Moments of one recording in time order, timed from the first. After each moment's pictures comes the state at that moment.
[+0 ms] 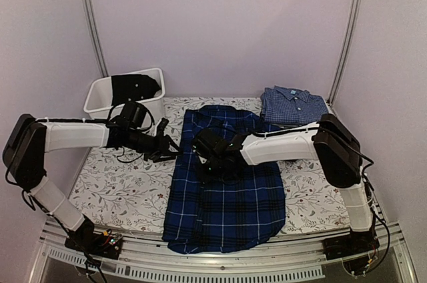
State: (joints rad) left arm -0.45 1.55 0.88 -0.20 0.60 -0.60; right arm 1.07 2.21 1.63 -0.41 0.15 0.41
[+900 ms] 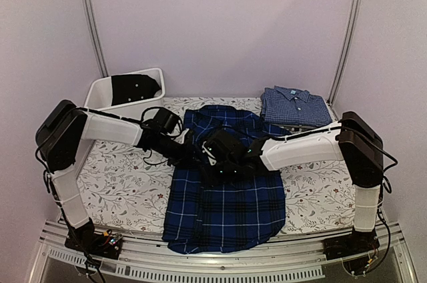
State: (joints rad) left arm -0.61 1.87 1.08 -0.17 0.55 -0.64; right arm 1.09 2.03 1.37 -0.22 0.11 0.42
